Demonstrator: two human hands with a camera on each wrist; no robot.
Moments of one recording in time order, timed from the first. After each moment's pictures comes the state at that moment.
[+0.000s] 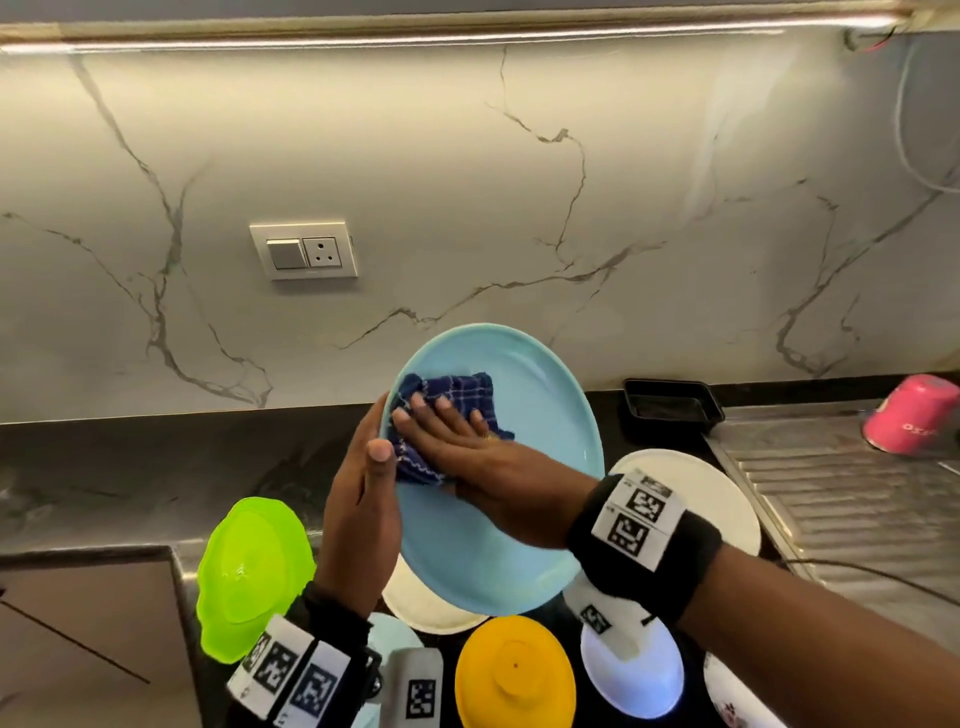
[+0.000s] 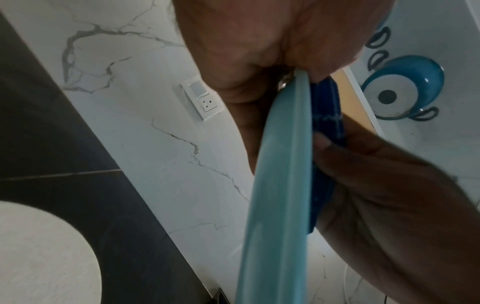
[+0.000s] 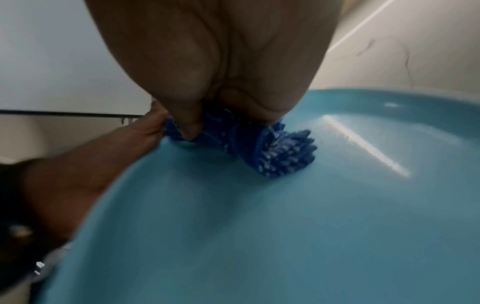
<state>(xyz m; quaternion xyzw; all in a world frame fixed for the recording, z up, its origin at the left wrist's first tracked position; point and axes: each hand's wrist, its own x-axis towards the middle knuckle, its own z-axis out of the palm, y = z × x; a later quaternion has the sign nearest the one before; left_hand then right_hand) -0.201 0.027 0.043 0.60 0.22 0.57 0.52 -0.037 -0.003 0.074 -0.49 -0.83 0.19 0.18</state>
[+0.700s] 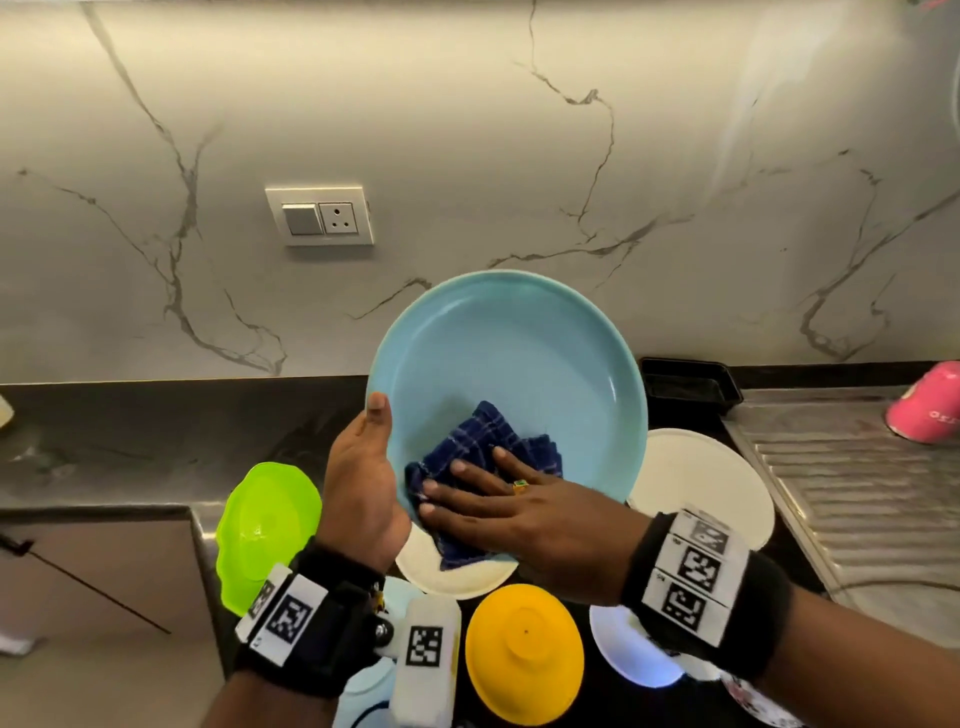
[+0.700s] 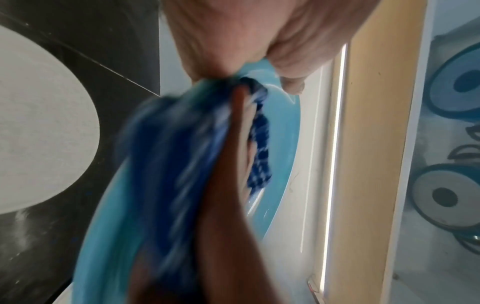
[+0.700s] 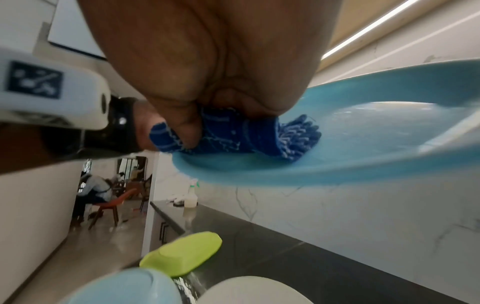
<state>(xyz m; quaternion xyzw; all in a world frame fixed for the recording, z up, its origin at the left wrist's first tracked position) -0.208 0.027 0.050 0.34 0.32 0.53 0.71 -0.029 -0.045 0.041 -0.42 -0.91 0.05 0.00</state>
